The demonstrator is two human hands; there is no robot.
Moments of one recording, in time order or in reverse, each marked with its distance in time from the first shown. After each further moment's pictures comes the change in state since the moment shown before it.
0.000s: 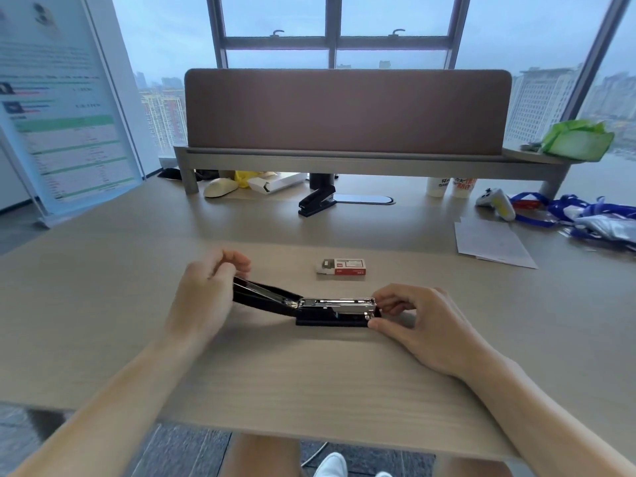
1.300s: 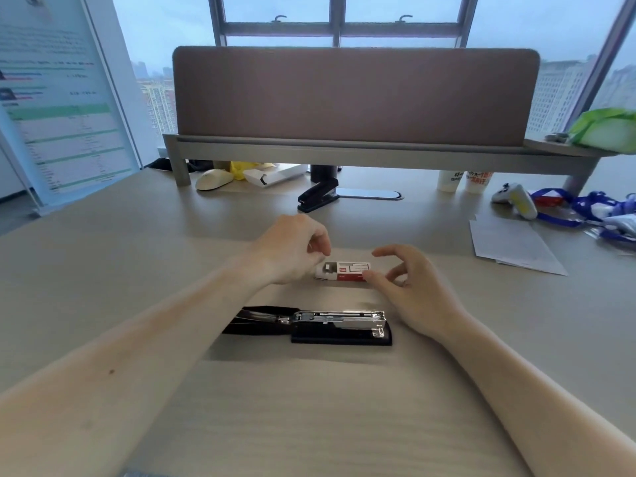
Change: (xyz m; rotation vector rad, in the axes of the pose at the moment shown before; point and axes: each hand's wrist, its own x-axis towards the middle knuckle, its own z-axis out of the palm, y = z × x) left_hand 0.090 0.021 0.095 0.695 -0.554 0.398; right_hand 0.076 0.032 0.026 -0.001 0.142 0.167
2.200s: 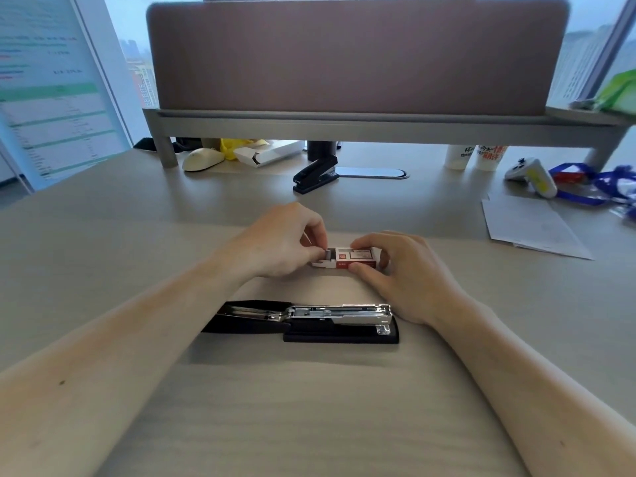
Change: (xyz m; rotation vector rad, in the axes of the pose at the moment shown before) left_hand 0.009 -0.010 0.014 -0.050 -0.037 -0.022; right_hand 0.015 -0.003 0.011 -0.222 -0.087 -0.180
